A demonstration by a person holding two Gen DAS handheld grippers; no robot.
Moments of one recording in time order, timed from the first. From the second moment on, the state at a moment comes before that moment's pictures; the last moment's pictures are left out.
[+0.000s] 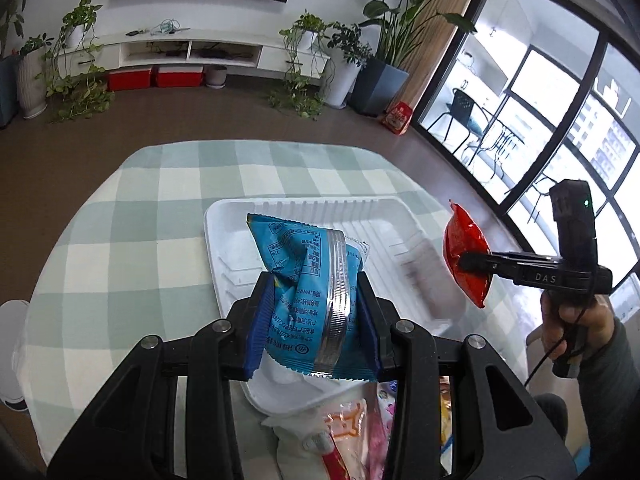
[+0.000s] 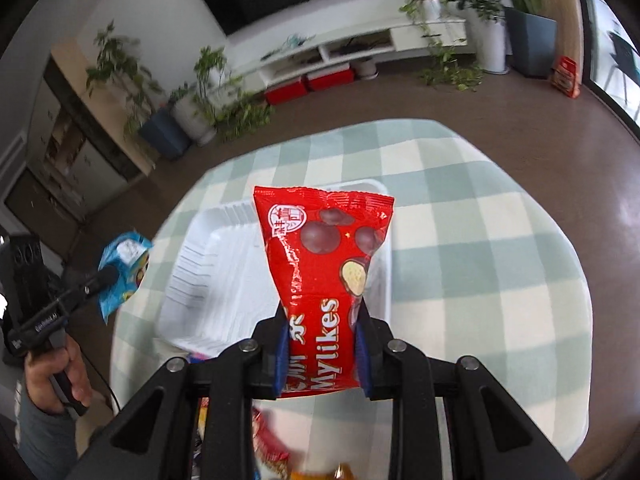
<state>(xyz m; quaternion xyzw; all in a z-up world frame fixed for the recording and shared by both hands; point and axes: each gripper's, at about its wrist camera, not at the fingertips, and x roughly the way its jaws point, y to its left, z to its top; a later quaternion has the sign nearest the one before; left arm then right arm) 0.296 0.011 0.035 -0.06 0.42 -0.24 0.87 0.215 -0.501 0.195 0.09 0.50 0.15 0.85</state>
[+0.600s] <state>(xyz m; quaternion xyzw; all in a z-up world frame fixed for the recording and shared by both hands) 0.307 -0.039 -0.040 0.02 0.48 -0.21 0.85 0.250 -0.461 0.149 0.00 0.54 0.14 0.83</state>
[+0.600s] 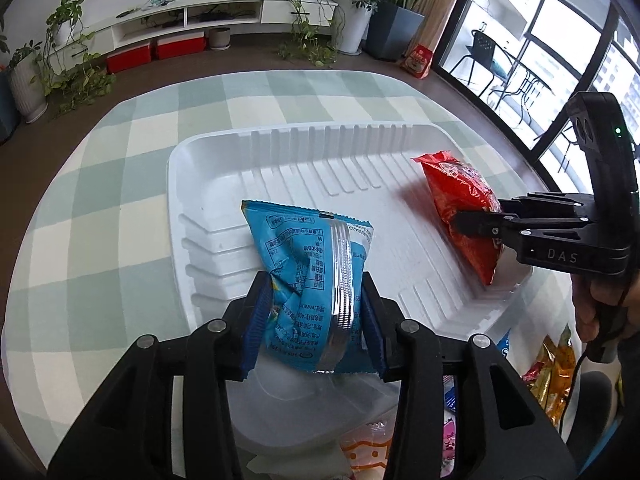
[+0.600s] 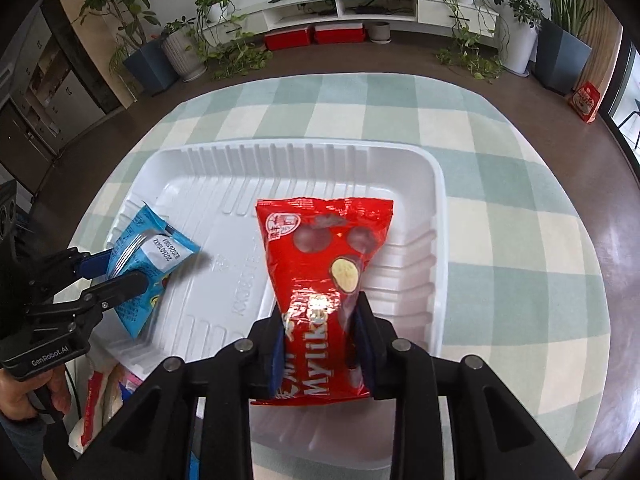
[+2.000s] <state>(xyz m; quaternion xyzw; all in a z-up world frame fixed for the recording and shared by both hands) 0.062 0.056 -0.002 -0.09 0.41 -0.20 0.89 -0.041 -0.452 0.215 0.09 0.39 0.19 0.90</state>
